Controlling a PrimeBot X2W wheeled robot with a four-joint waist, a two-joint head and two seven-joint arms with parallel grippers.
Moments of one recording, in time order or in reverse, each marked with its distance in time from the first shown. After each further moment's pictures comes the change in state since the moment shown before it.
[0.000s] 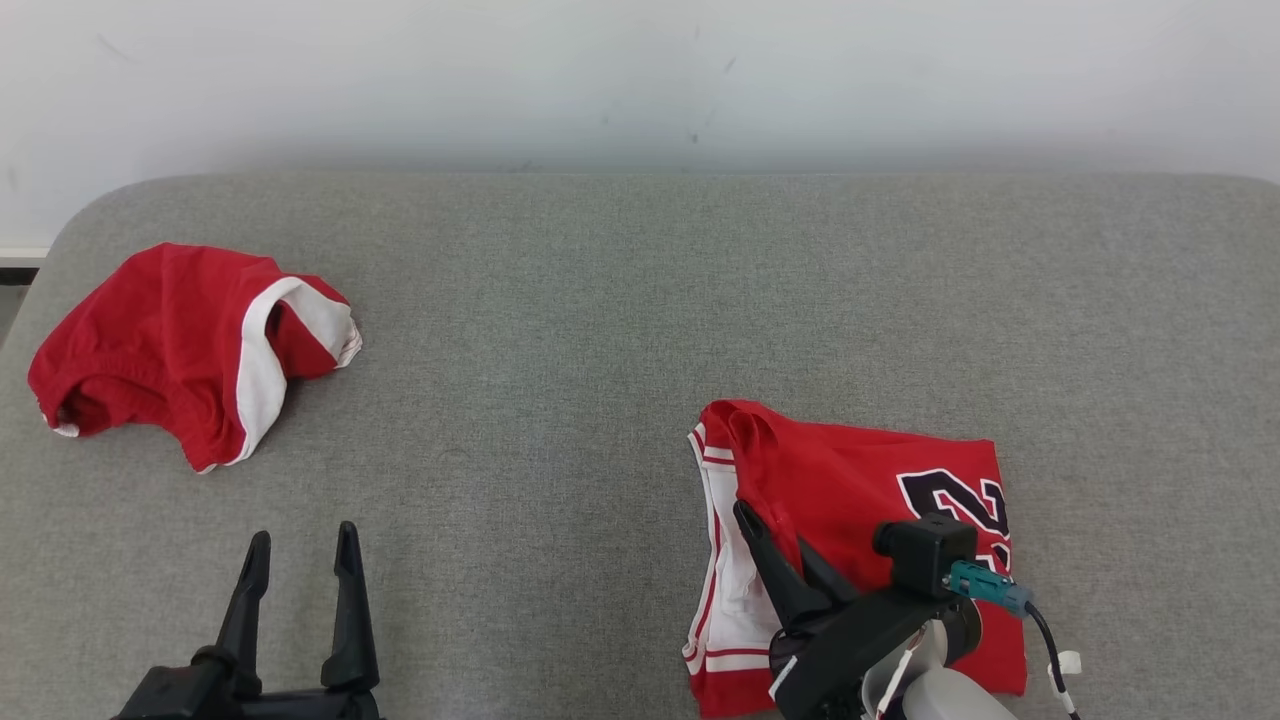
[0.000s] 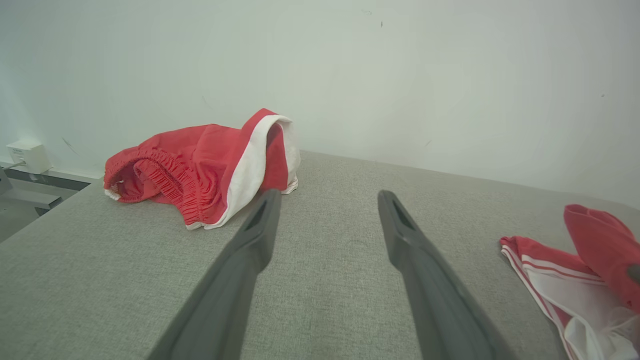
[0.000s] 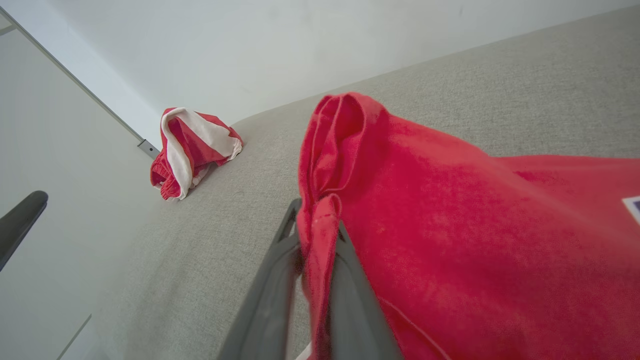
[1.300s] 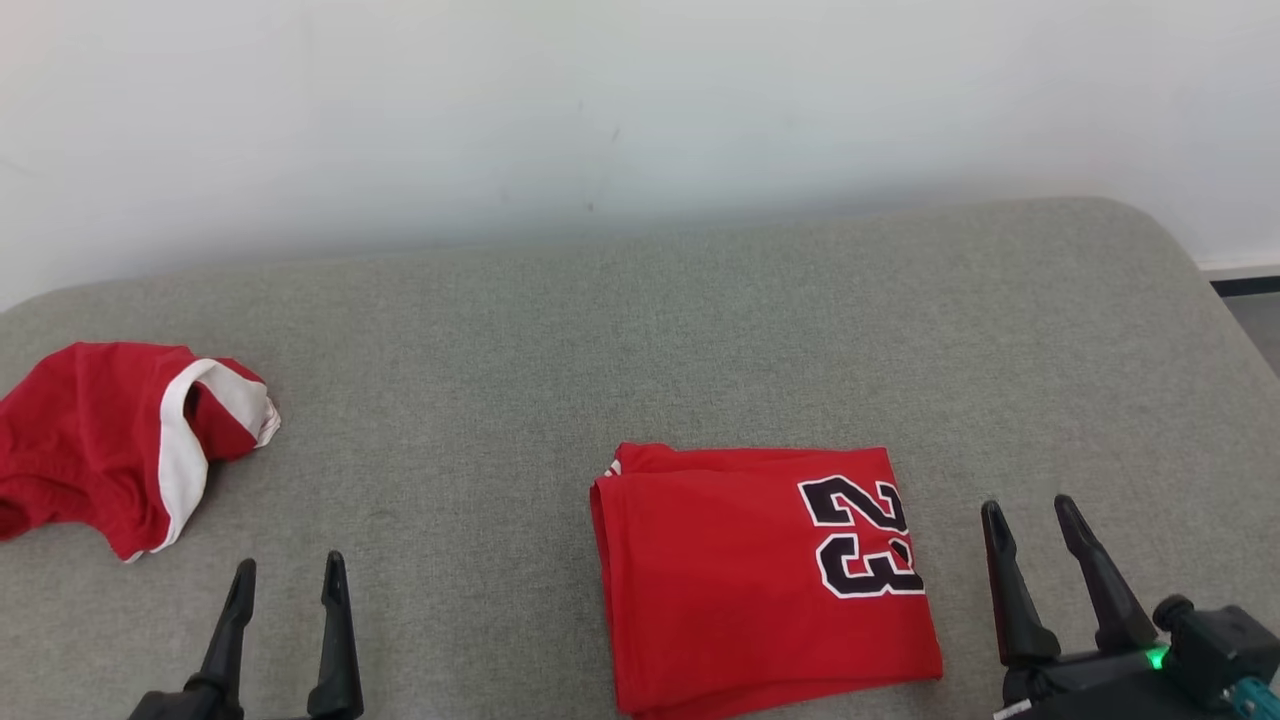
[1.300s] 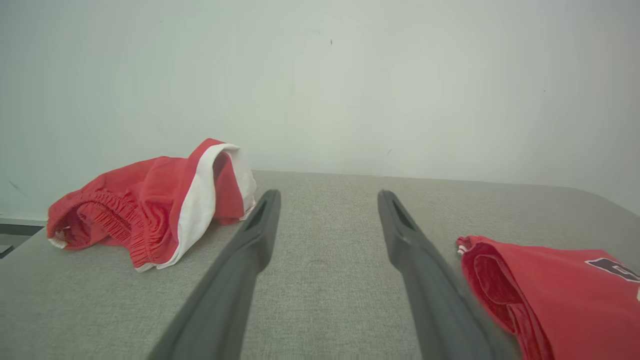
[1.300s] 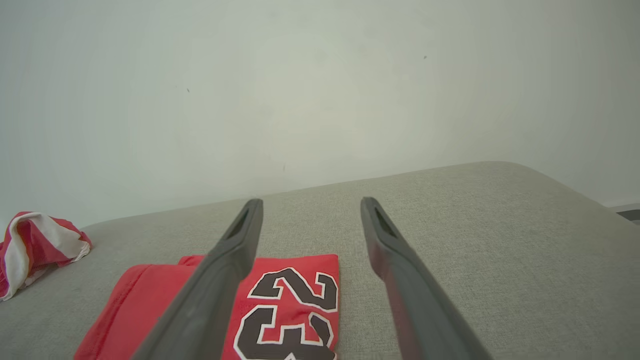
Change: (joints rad) left arm 0.031 0.000 0.041 0.007 0.060 -0.029 0.000; right arm 0.312 -0.106 -0.421 -0.315 -0.267 0.000 -0.120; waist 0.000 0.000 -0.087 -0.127
